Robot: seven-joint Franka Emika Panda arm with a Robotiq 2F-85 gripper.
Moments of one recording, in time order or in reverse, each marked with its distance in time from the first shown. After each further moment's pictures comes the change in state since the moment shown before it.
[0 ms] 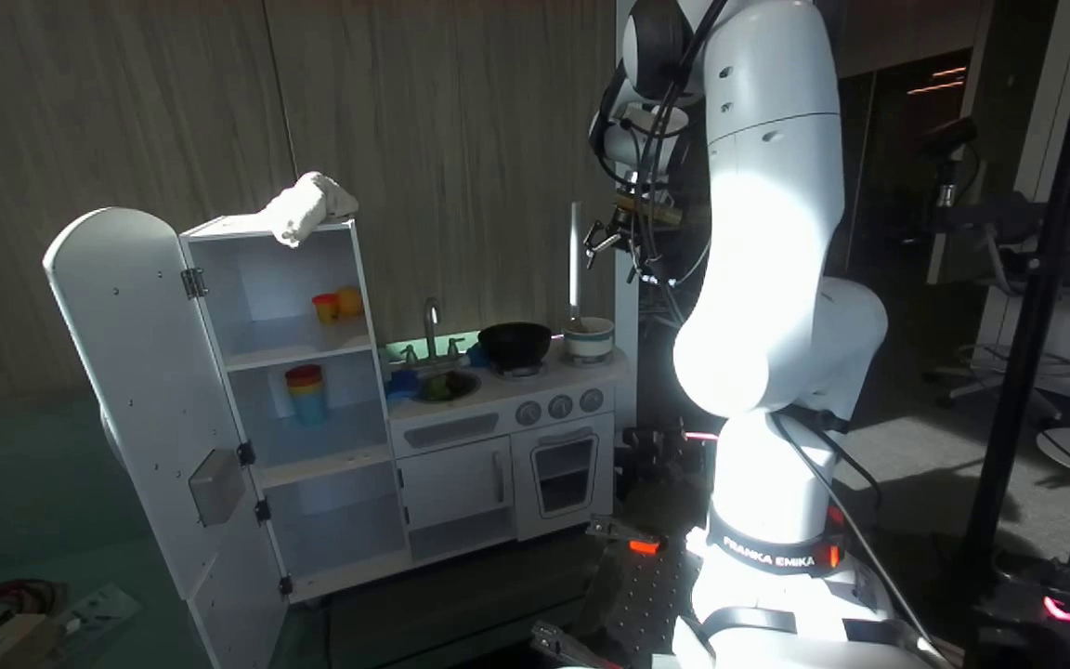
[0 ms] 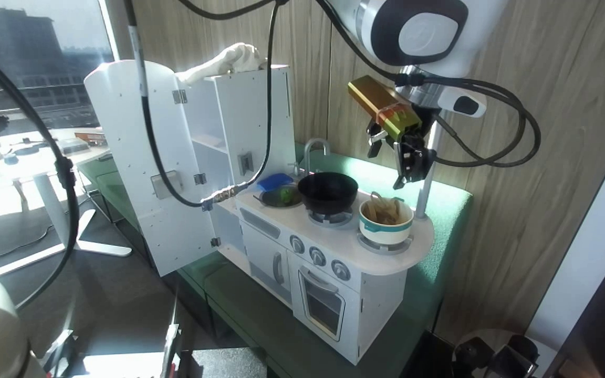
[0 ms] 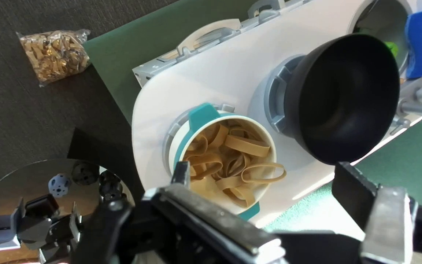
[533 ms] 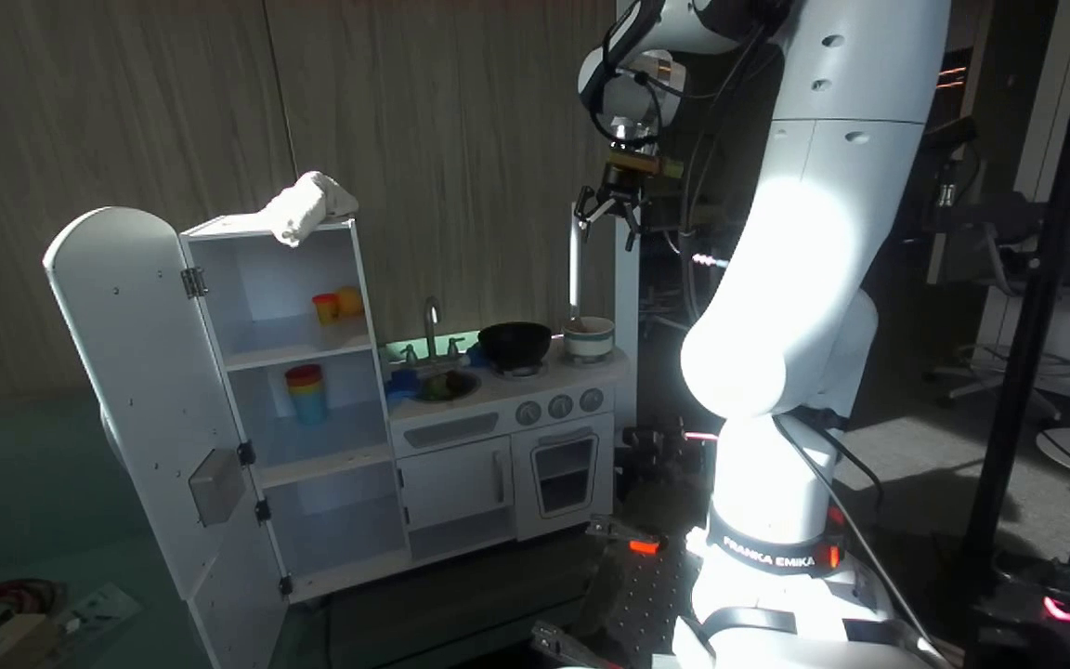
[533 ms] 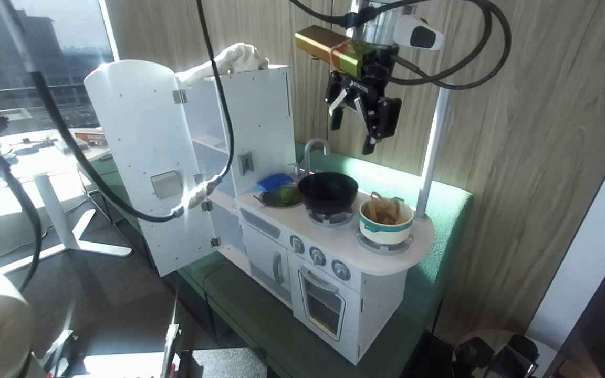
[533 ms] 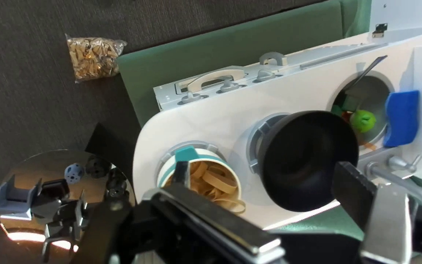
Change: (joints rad) arm 0.099 -0.311 0.059 -0.122 -0.339 -0.073 0.146
